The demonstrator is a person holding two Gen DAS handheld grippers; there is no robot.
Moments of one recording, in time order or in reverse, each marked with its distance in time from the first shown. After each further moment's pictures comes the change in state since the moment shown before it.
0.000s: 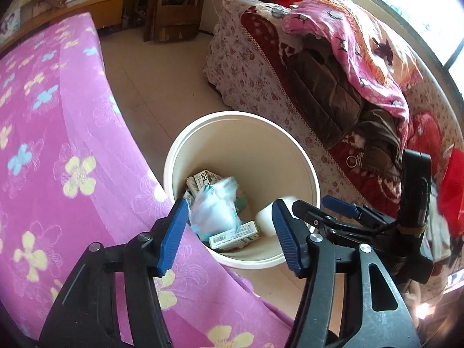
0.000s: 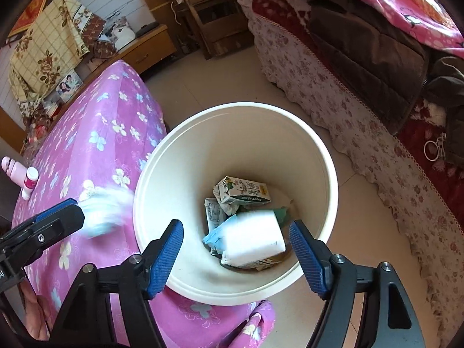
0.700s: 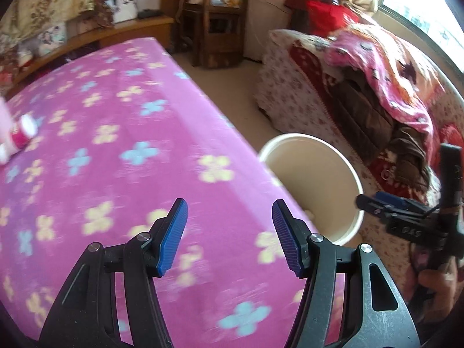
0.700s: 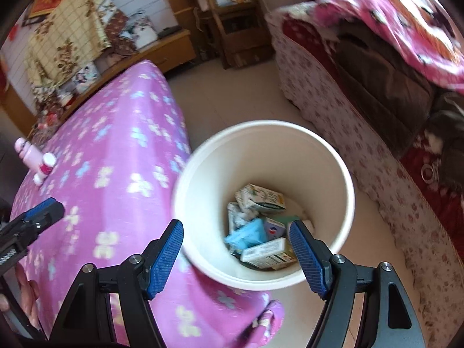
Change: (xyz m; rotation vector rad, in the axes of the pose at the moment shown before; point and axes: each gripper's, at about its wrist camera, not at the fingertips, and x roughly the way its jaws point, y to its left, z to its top) left arm -0.097 0.074 -0.034 -0.019 -0.154 0.227; right arm -0.043 0.066 -0.006 -0.114 -0.059 0.012
